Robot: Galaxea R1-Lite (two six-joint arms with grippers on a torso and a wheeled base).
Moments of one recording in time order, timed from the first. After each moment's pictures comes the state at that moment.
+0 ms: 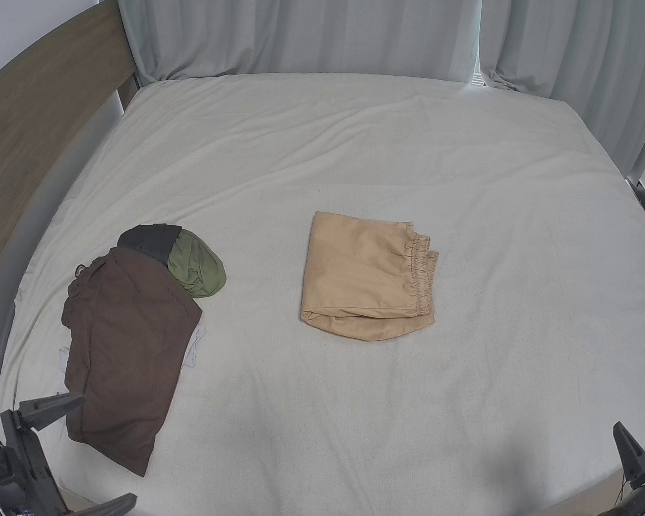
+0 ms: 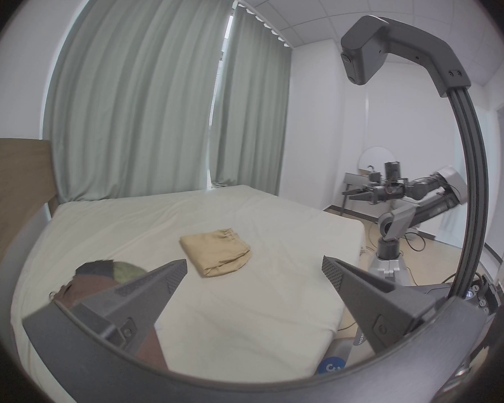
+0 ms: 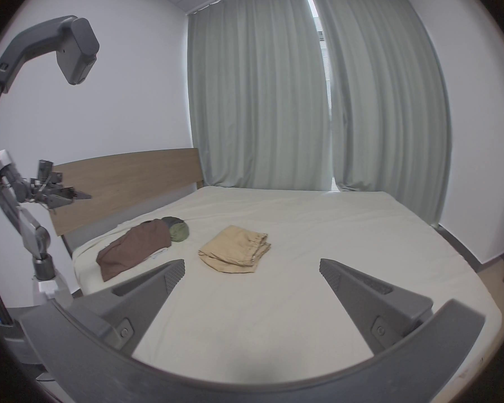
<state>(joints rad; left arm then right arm) -0.28 0.64 -0.02 -0.62 -0.55 0.13 0.03 0.26 -0.02 -0.29 0.29 -0.03</state>
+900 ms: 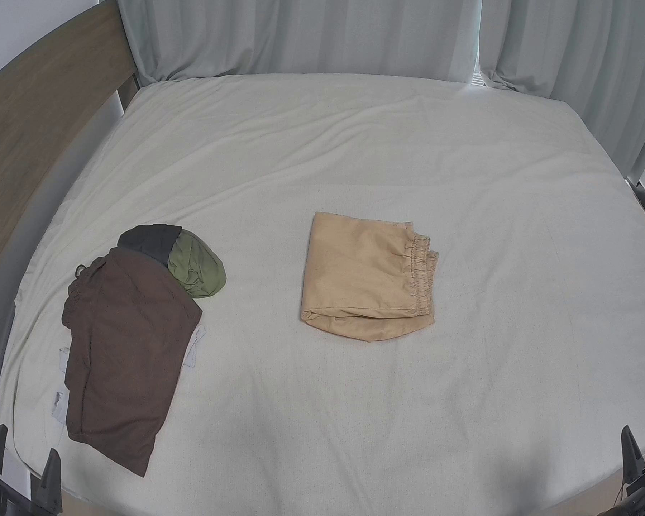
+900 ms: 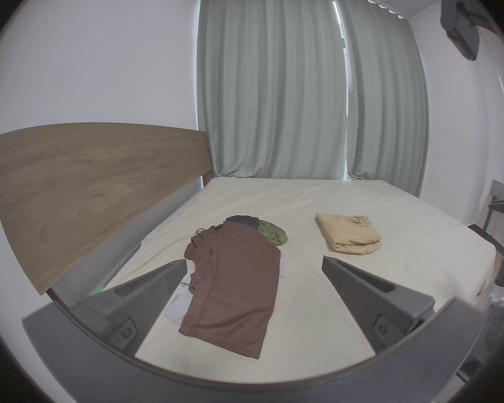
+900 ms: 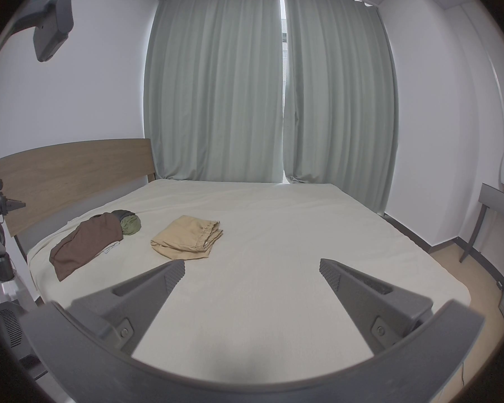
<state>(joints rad) 0.00 0.02 -0.02 0.00 0.05 0.00 0.00 0.01 -0.02 -0.01 0.02 -0.03</state>
